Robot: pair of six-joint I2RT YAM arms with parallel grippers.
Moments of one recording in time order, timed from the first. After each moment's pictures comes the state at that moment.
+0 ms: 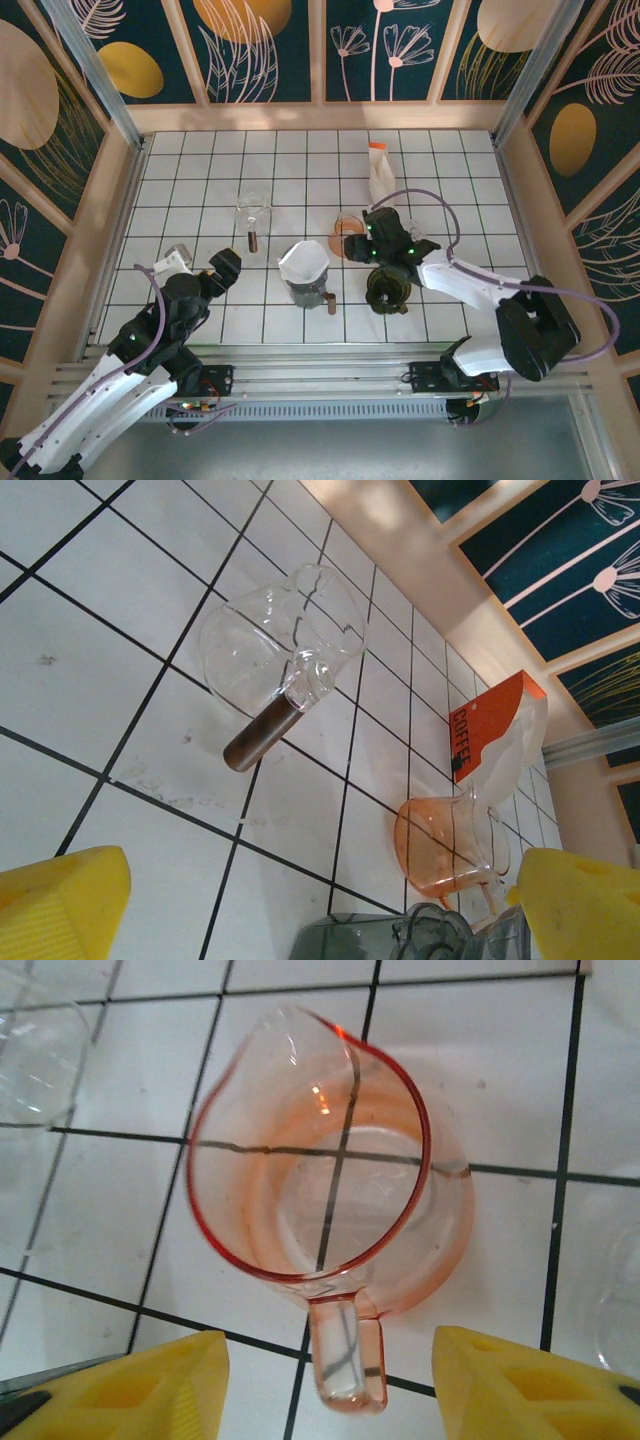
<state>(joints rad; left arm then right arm) -0.69 0.38 0.46 -0.53 -0.40 -1.08 0.67 1.34 0.76 -0.21 0.06 0.50</state>
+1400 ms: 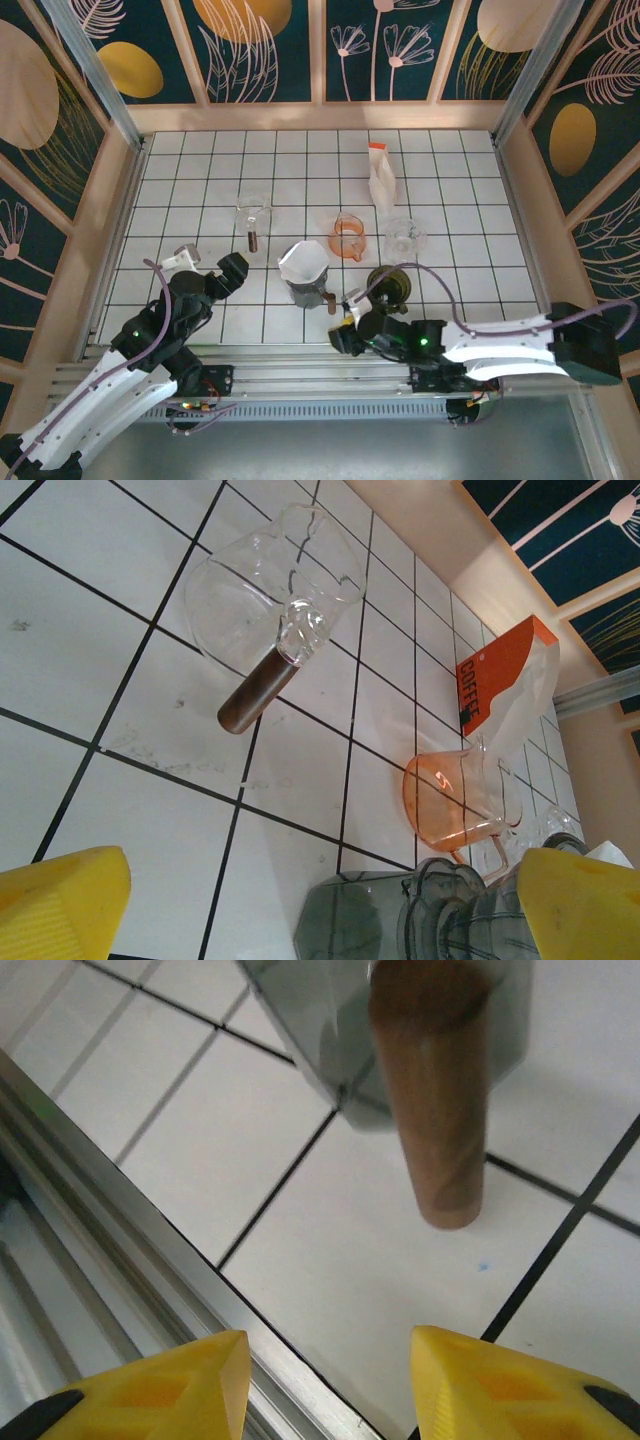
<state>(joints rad) -0.69 0.41 0.46 -0.54 -0.32 -1.04 1.39 1.06 0.28 0.08 0.23 0.69</state>
